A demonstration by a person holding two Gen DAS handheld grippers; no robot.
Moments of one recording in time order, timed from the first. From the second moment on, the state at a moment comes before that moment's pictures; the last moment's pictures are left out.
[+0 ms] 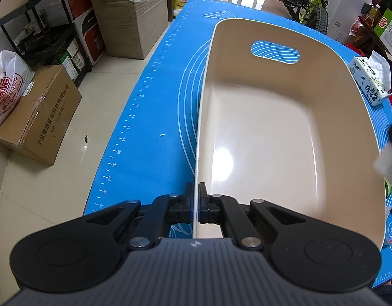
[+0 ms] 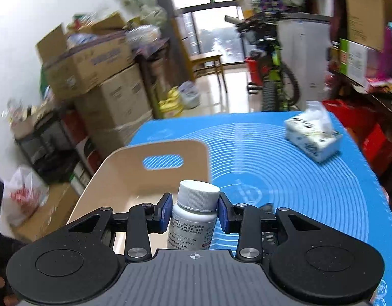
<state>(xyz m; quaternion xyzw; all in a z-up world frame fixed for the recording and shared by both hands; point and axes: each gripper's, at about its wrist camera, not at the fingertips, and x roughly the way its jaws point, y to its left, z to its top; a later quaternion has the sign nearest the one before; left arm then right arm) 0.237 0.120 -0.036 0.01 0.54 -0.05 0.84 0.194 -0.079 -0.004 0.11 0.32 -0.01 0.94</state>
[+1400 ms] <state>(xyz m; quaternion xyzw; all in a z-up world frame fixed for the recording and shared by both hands) 0.237 0.121 -0.037 0.01 0.54 -0.06 0.84 0.207 -0.064 -0.007 0.03 0.37 0.01 0.93</state>
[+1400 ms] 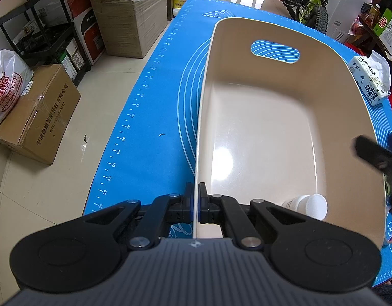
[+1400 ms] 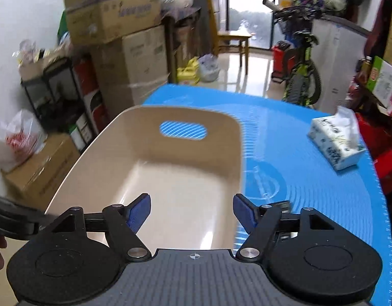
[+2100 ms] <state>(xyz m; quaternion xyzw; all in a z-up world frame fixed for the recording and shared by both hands) 0.238 0.121 -0.038 0.01 0.54 -0.05 0.84 0.118 -0.227 -0.039 0.09 0.41 -0.14 0.90</state>
